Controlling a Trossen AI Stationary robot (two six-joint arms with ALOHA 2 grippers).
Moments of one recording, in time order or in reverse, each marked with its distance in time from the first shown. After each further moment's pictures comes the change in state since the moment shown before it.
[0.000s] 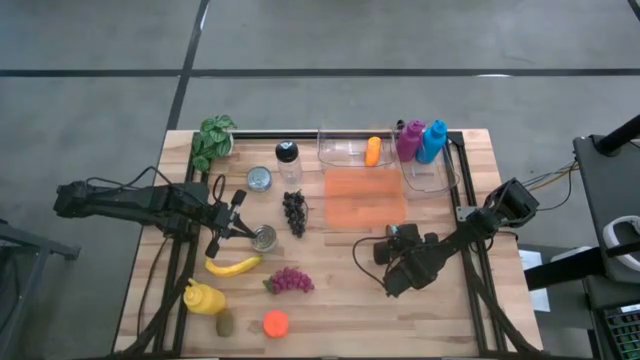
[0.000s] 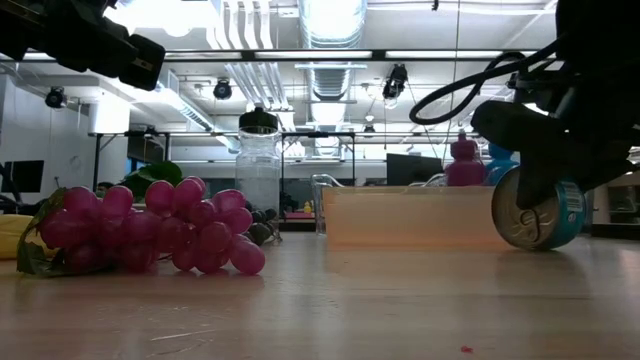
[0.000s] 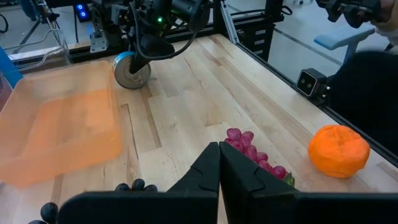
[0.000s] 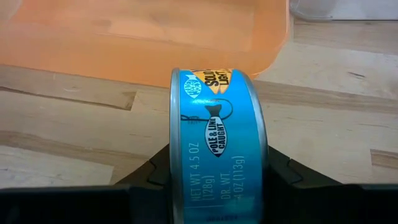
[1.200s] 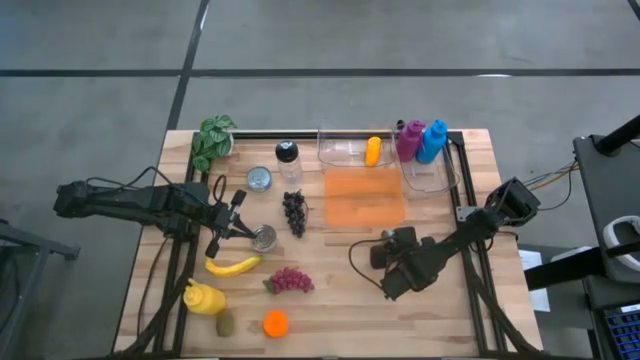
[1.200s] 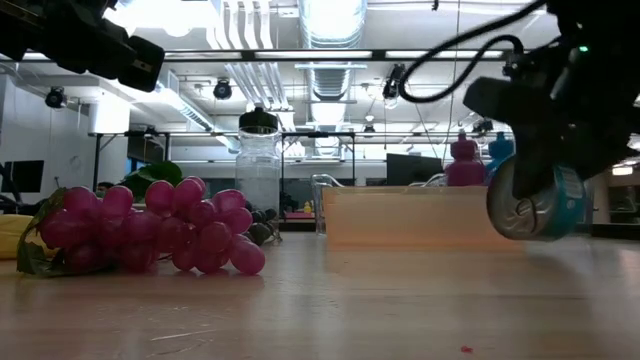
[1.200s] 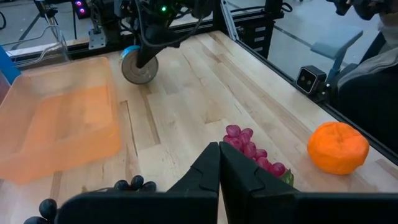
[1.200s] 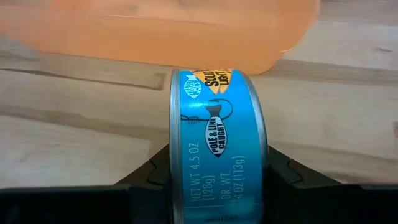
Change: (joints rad) left arm 0.000 0.000 0.000 -0.012 0.000 0.000; right arm 0.001 -0.015 0.070 -0.003 -0.030 -0.006
